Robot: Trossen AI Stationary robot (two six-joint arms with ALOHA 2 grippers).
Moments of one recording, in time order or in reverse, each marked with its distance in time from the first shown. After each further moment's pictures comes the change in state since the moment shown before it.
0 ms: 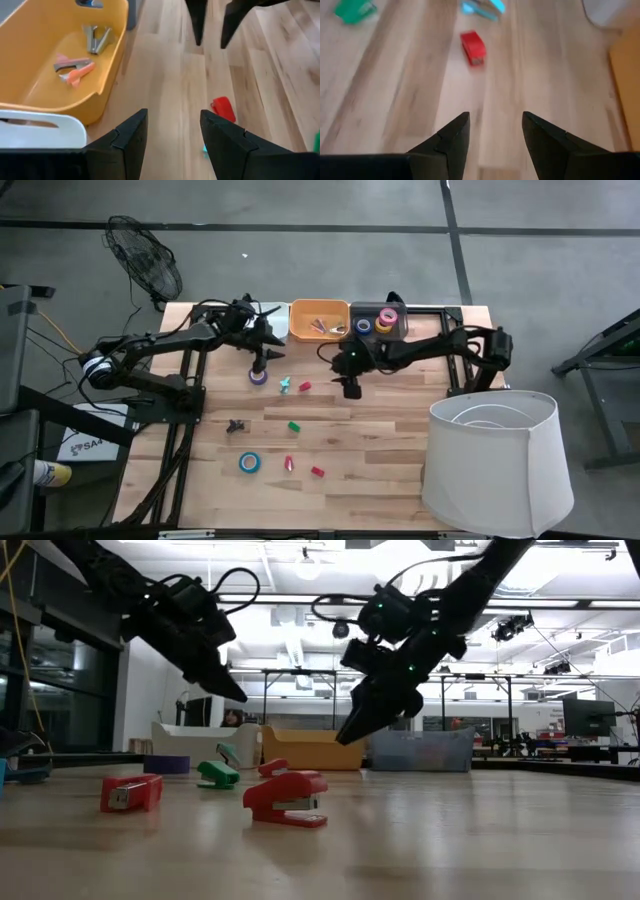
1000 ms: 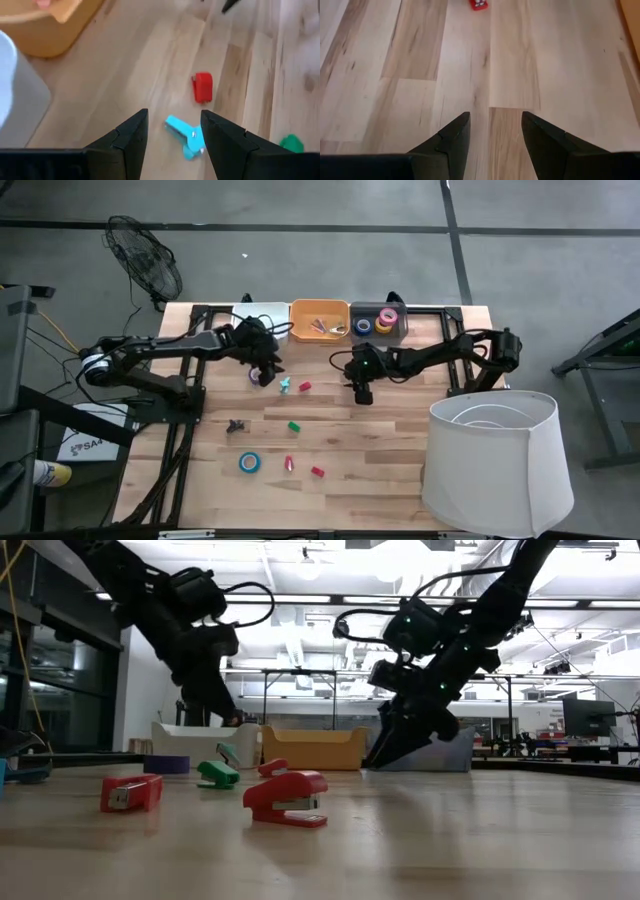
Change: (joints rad) left arm -0.203 0.000 0.021 -0.157 -0.224 -0.376; right arm 0.015 -0.060 -0.184 0.072 0.074 0.033
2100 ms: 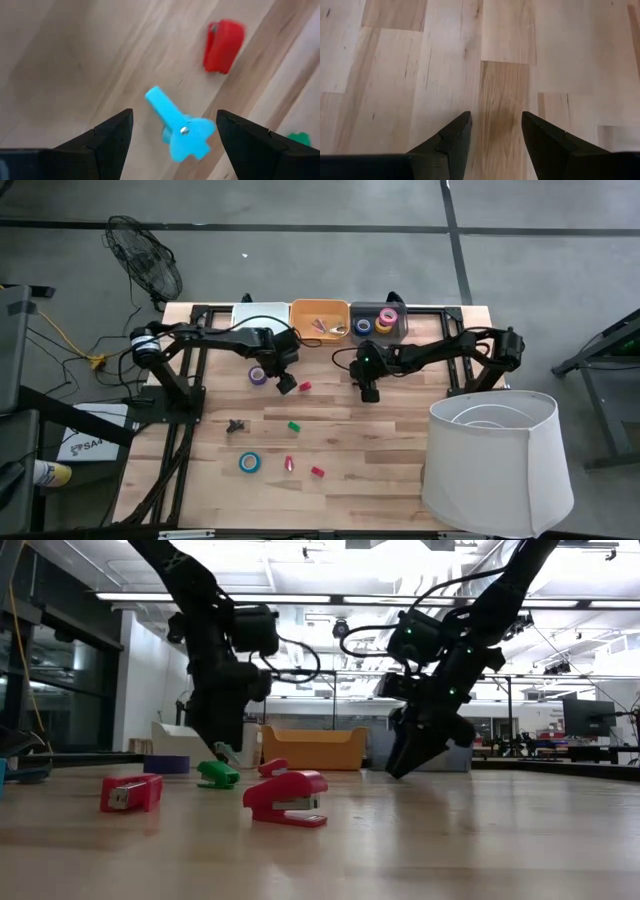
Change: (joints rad) left arm -0.110 0.407 0.313 -0.359 -0.042 -0.235; right arm -0.039 -0.004 0.004 -0.210 0.031 -0.072
